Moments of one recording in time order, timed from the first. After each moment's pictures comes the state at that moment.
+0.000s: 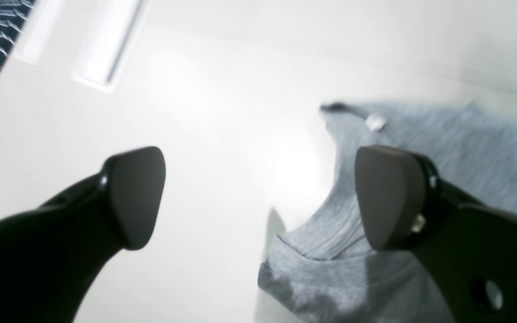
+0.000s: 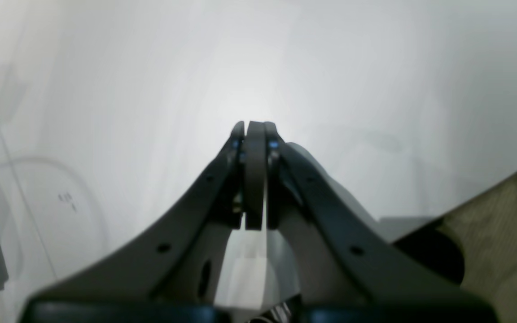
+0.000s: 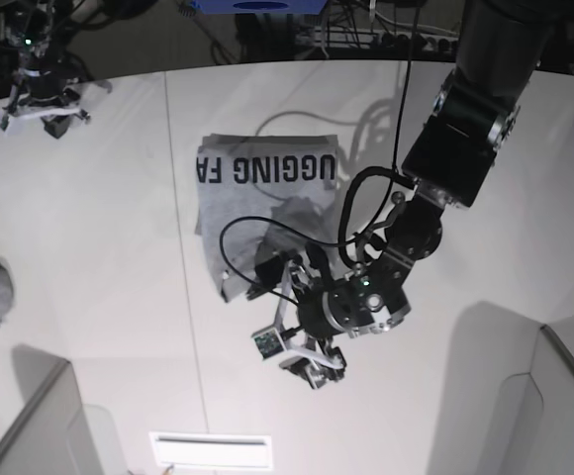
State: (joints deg) left arm -28.8 -10.6 29.2 82.1 -6.7 -32.3 39.7; right arm -30.4 7.0 31.0 93.5 35.1 7.2 -25.5
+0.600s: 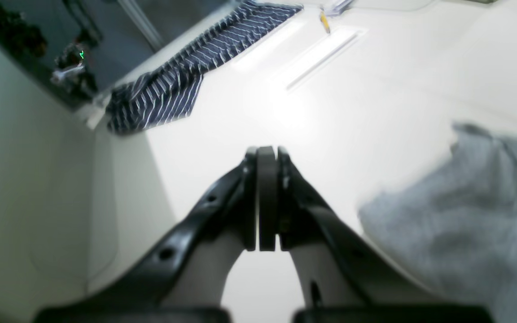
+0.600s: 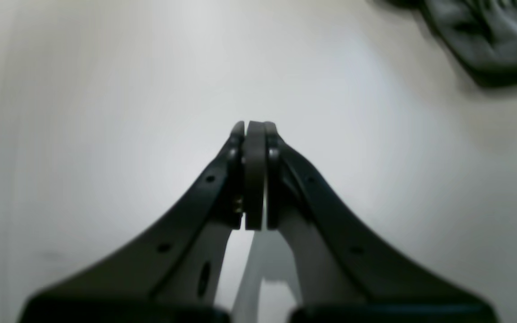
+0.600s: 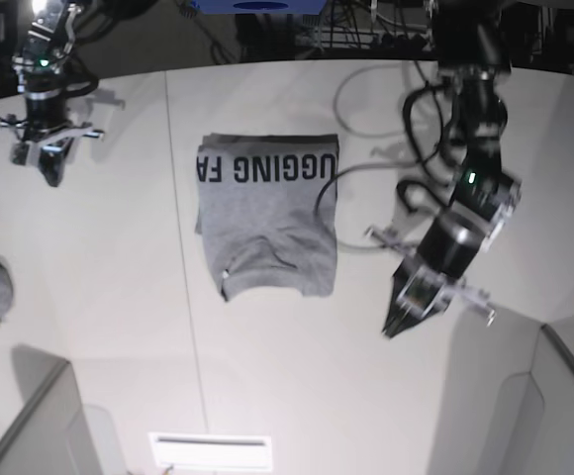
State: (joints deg) left arm 4.5 -11.0 -8.0 107.8 7.9 -32.3 11.5; right arm -23.9 3.7 31.3 89.0 5.4 23.0 -0.1
